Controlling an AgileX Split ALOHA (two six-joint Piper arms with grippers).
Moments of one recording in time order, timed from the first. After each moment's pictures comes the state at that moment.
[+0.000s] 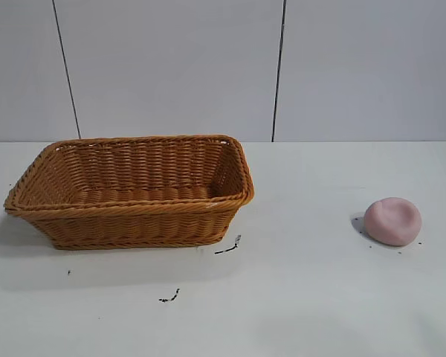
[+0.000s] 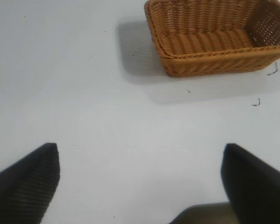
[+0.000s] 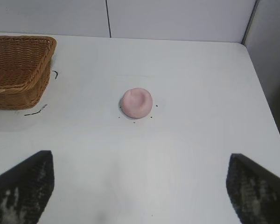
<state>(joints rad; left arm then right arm) -0.02 -0.01 -0.50 -0.04 1.07 0.08 0.05 0.00 -0.50 0.01 1.02 -0.04</state>
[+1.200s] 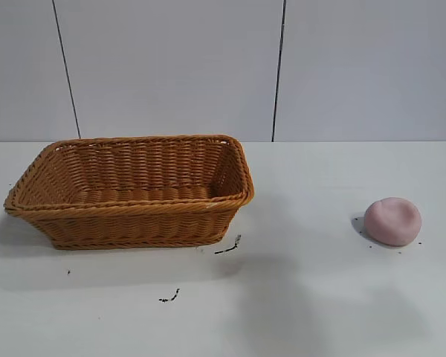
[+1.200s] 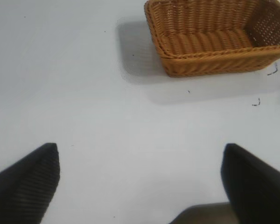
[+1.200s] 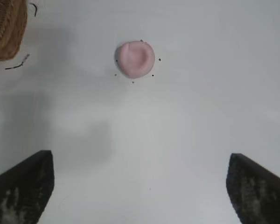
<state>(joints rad) -0.02 -0.01 -0.50 -0.04 1.07 0.08 0.05 1.40 -1.12 0.01 1.02 -0.06</state>
